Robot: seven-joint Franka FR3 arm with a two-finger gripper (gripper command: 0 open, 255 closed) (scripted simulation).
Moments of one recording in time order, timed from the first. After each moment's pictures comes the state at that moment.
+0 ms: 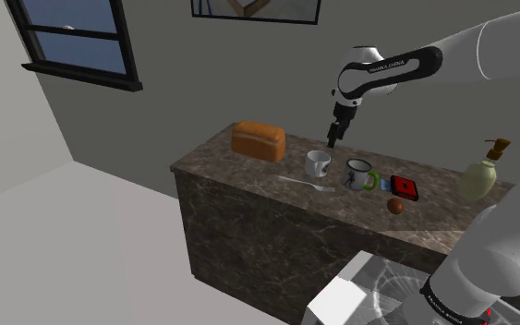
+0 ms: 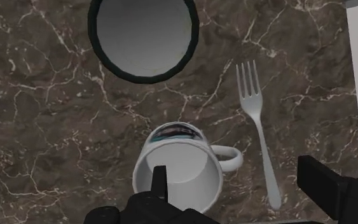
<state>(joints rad) -0.03 -0.12 -0.26 -2.11 -0.03 2.04 -0.49</state>
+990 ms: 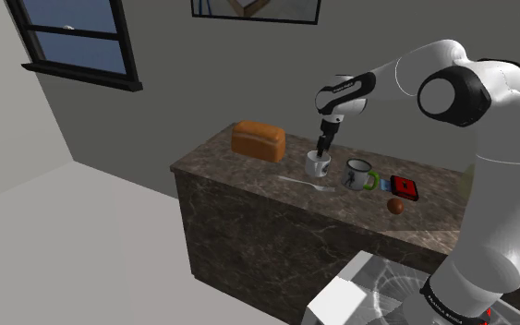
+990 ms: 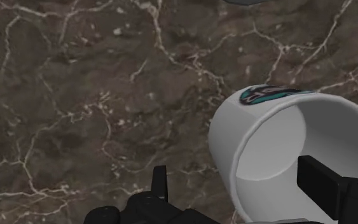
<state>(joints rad) -0.11 0.34 -0.29 -1.81 0.17 2.12 -0.75</state>
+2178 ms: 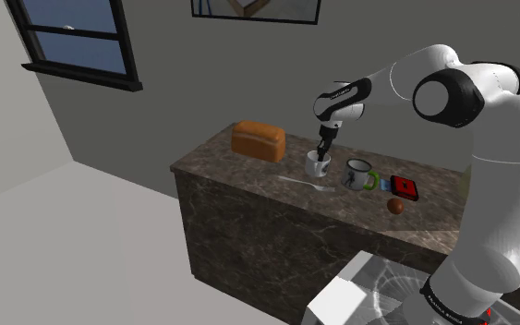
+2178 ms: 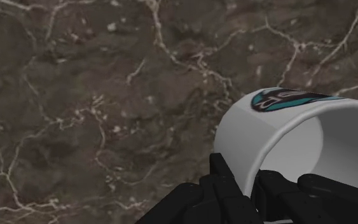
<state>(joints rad) -0.12 0.37 -0.29 -1.83 0.18 2.17 -0.76</state>
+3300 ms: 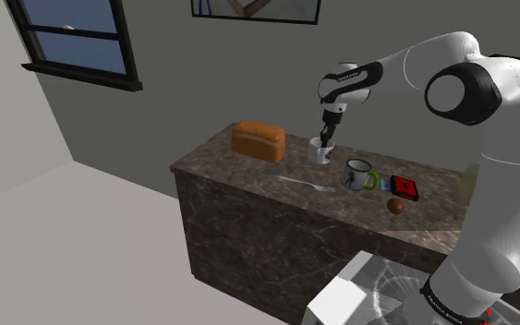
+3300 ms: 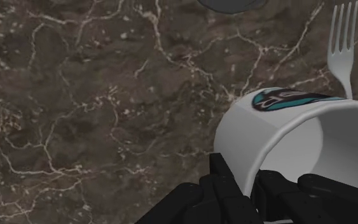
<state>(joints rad) -0.11 0.30 -0.30 -1.75 0.15 2.02 -0.74</state>
